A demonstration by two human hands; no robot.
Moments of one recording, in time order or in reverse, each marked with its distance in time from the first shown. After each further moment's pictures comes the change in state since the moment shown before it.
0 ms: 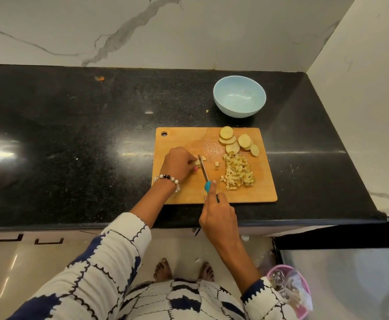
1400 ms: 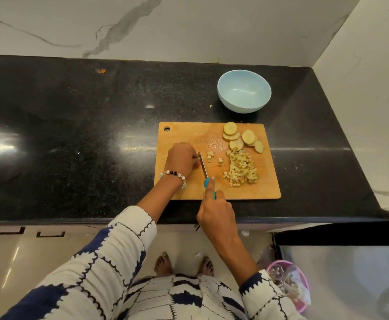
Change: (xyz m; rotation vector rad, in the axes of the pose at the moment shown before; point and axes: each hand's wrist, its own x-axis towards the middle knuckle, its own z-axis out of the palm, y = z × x) left_hand 0.001 0.003 0.002 0.000 0.072 -0.055; right_hand 0.002 -0.012 -0.003 -0.079 -0.154 0.024
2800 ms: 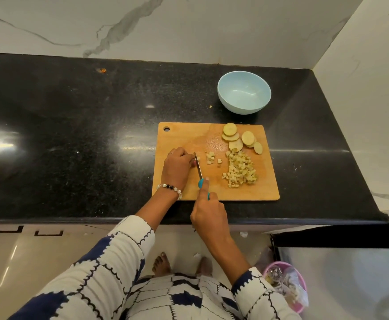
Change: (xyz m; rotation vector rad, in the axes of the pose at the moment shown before) left_hand -0.019 -0.017 0.023 -0.013 0.264 0.147; right_hand 0.001 -0.009 0.002 0.029 -0.090 -0.002
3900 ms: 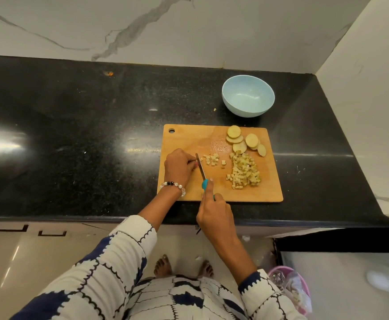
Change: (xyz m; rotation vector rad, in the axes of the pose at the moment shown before) left_hand 0.003 0.002 -0.015 -0.177 -0.091 -0.237; right_hand 0.000 0.005 0.006 0.032 0.170 -0.044
